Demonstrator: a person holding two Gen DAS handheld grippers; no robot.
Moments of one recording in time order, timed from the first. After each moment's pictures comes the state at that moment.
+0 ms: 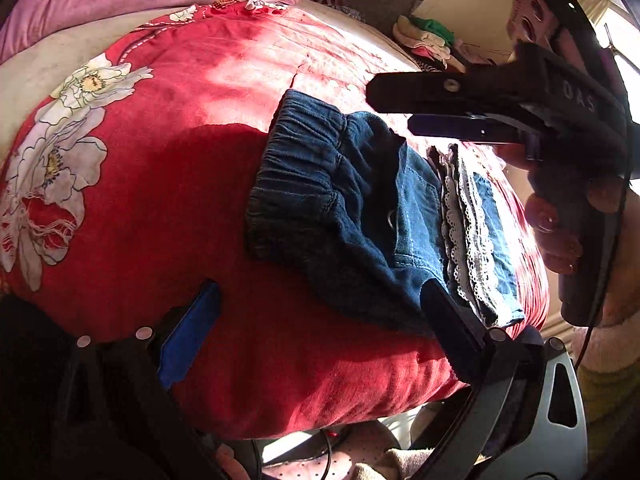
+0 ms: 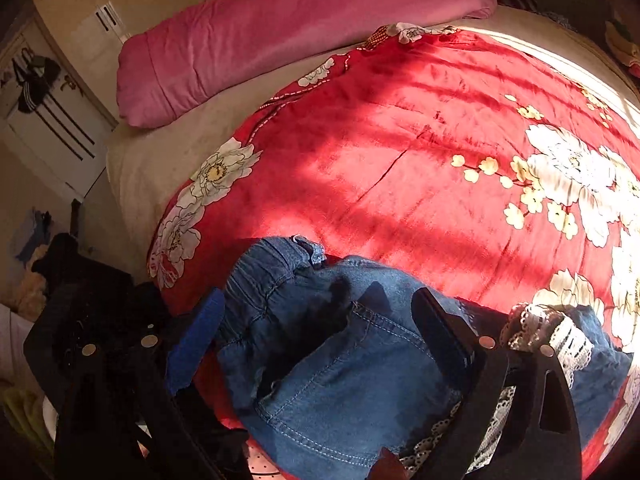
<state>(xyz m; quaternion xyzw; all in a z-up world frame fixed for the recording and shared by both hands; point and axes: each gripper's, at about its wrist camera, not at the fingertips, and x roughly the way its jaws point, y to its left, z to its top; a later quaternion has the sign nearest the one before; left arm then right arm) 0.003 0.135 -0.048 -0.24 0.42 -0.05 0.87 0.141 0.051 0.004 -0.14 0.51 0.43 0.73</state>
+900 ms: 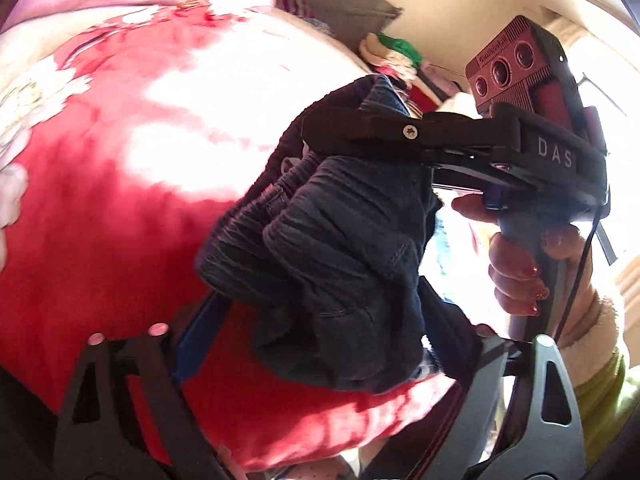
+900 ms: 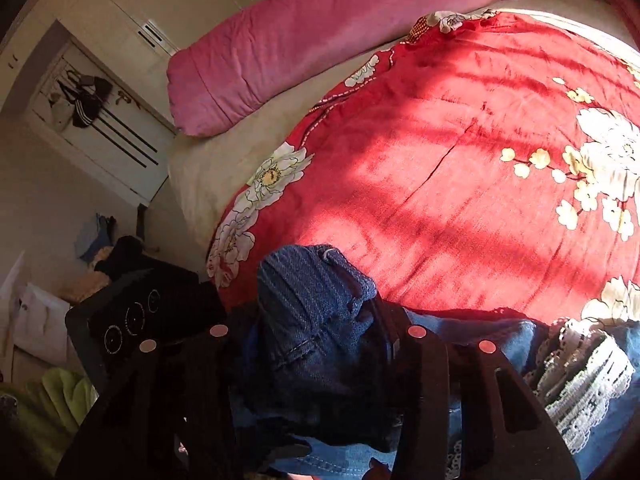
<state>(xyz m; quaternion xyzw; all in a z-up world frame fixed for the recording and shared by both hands) 0.032 0.116 -0.035 -0.29 0.38 -0.13 0.87 0.158 0.013 0.015 -0.04 0.51 0.53 0.68</state>
